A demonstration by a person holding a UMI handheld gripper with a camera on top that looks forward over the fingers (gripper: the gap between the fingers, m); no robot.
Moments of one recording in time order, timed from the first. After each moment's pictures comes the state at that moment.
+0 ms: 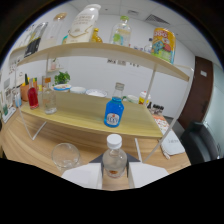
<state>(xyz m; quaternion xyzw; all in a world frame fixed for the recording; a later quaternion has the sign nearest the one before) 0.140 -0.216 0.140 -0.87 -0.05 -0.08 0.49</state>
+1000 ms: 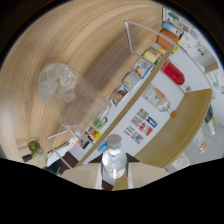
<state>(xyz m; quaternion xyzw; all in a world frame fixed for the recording) 0.107 -0.183 0.201 -0.40 -0.64 -0.62 0.20</state>
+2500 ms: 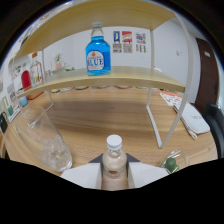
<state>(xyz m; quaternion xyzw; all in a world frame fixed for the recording) 0.154 -0.202 0.021 -0.89 -0.04 0.04 0.46</state>
